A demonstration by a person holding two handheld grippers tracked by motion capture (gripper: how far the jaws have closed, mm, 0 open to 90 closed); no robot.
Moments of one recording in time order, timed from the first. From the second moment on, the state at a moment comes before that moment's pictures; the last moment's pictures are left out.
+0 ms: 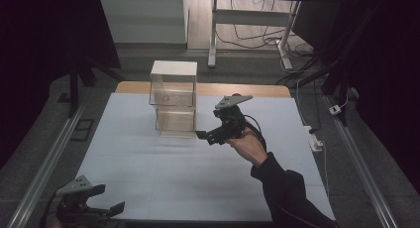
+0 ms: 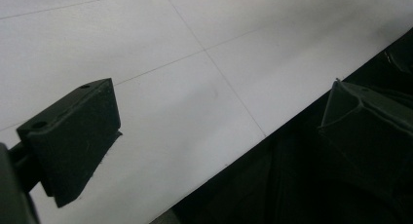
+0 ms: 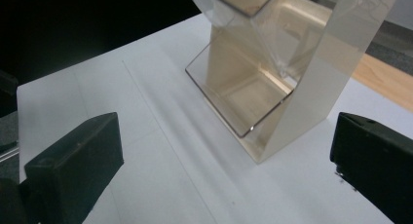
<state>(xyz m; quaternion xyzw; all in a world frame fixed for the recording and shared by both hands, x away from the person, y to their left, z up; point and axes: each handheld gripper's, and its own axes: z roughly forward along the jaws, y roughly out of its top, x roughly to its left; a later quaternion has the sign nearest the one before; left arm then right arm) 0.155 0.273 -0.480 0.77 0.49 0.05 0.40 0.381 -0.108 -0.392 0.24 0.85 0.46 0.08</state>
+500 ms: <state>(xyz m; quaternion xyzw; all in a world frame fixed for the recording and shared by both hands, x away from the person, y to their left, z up) 0.155 0.273 -0.480 0.77 0.49 0.05 0.40 0.364 -0.123 -0.409 0.24 0.85 0.46 0.07</state>
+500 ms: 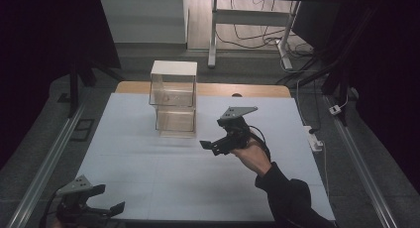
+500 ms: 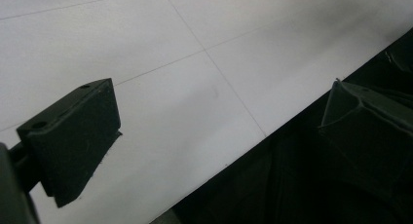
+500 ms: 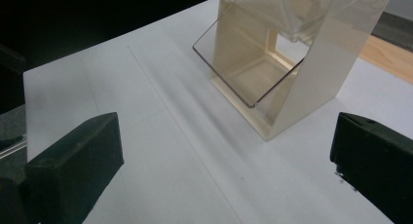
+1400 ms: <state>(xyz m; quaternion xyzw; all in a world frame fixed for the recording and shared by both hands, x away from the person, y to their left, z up) 0.155 0.272 -0.479 0.77 0.49 0.05 0.40 0.323 -0.150 -0.419 0.24 0.86 0.45 0.07</state>
